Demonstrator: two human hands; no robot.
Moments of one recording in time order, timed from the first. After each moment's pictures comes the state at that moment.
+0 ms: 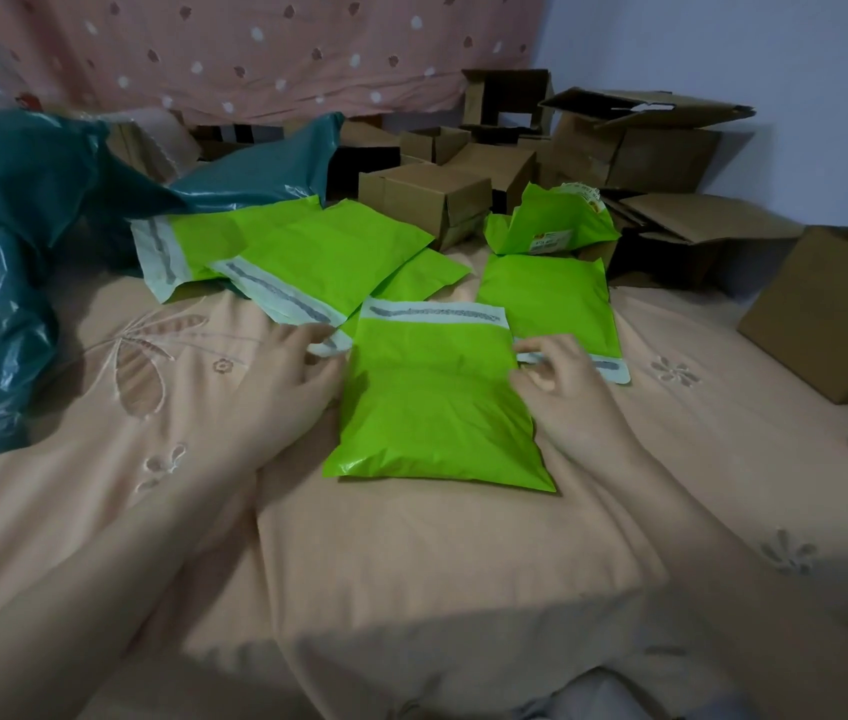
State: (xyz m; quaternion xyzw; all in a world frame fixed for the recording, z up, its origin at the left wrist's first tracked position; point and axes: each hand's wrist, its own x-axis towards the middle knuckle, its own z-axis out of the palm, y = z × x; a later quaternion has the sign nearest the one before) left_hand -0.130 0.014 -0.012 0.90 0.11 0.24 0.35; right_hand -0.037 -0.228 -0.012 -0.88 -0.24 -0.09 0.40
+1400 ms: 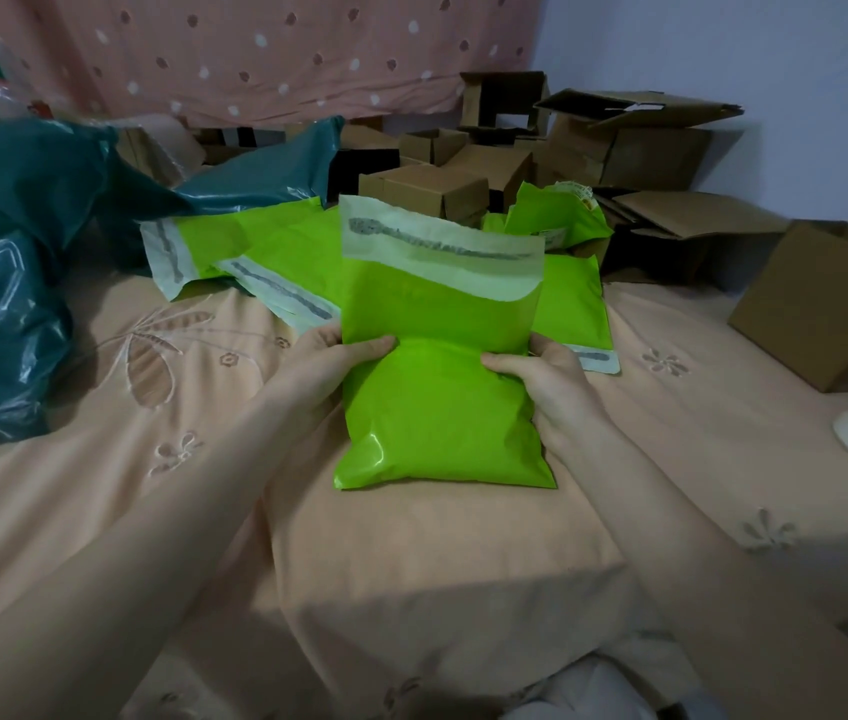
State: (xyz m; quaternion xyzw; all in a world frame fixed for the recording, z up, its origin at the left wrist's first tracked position) left_hand -0.123 -0.022 0.010 0.60 0.11 0.09 0.79; right_hand -0.049 -0.204 0.002 -0.64 -0.09 0.12 0.76
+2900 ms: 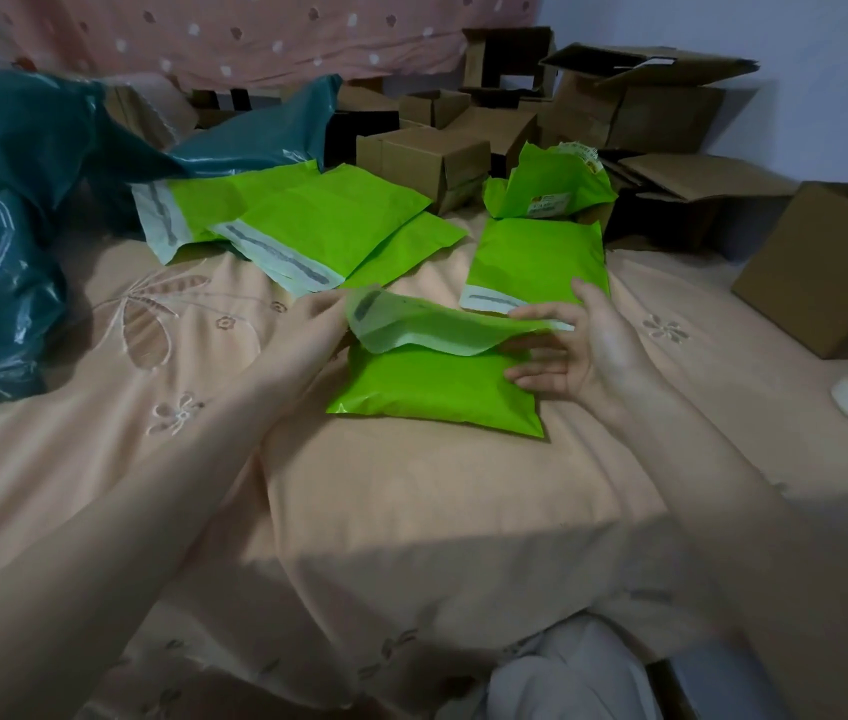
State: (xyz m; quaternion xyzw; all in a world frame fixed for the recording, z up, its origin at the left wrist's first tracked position) left_hand -0.124 -0.010 -0.003 0.72 0.12 0.14 0.67; right_hand -0.068 -0.240 0.032 -0.67 -0.03 0.23 0.71
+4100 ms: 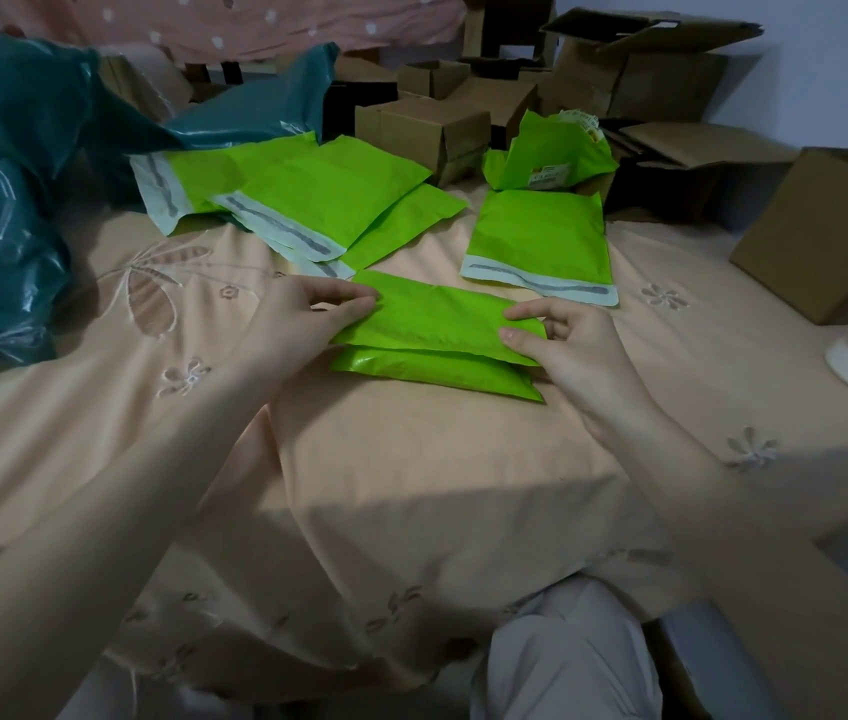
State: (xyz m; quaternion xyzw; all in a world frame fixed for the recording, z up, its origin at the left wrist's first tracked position) left_hand -0.156 -0.014 -0.004 0.80 0.12 0.17 0.57; right_hand -0.098 -0.236 -0.003 -0.77 -0.16 0.02 0.62
